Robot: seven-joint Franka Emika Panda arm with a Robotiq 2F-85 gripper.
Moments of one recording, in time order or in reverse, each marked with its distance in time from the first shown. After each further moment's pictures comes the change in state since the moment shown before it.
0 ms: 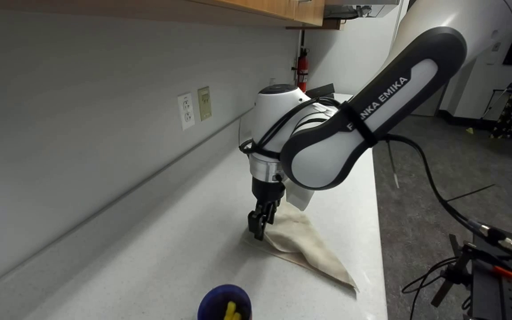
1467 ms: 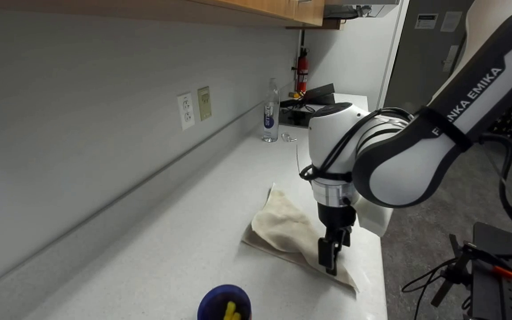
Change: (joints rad) arm -0.017 -0.232 0.005 -0.436 0.083 -0.053 0.095
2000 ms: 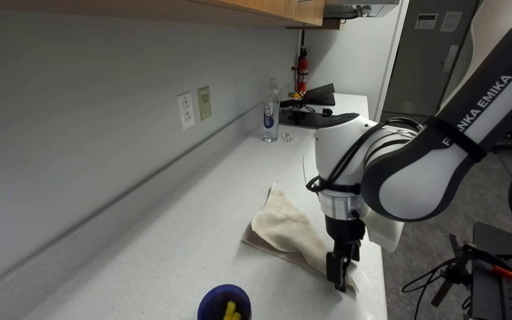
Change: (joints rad) arm 0.000 0.000 0.032 -0.050 0.060 0.023 0.000
